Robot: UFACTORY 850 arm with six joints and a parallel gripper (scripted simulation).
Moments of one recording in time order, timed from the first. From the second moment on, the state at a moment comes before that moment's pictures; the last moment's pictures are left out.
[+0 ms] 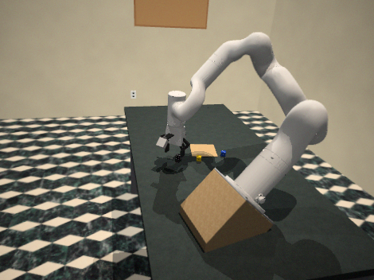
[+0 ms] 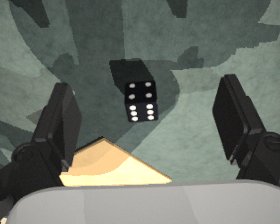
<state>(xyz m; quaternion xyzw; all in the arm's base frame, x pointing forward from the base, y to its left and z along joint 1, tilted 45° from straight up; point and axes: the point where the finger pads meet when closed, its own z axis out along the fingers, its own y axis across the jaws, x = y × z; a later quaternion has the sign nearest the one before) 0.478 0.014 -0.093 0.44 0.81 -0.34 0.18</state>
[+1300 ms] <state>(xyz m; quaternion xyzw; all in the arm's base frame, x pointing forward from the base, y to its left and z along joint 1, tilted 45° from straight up) 0.478 0.044 -0.063 0.44 0.81 -0.34 0.18</state>
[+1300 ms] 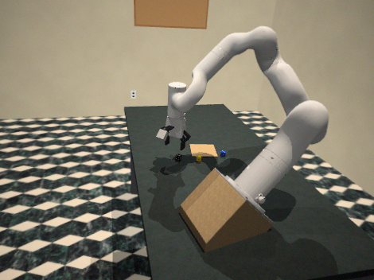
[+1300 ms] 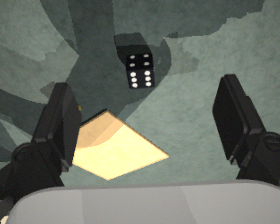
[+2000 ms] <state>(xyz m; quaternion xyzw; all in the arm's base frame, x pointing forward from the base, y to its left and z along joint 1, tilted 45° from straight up) 0.479 0.086 -0.017 0.44 0.81 -0.34 0.17</state>
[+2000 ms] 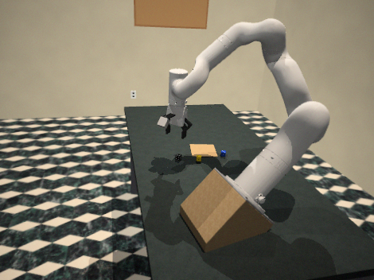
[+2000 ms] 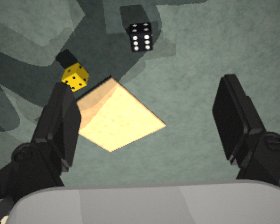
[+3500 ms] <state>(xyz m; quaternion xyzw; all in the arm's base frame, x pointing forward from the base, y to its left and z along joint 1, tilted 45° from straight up) 0.448 -0.115 0.175 0.27 0.88 -0.37 0.10</state>
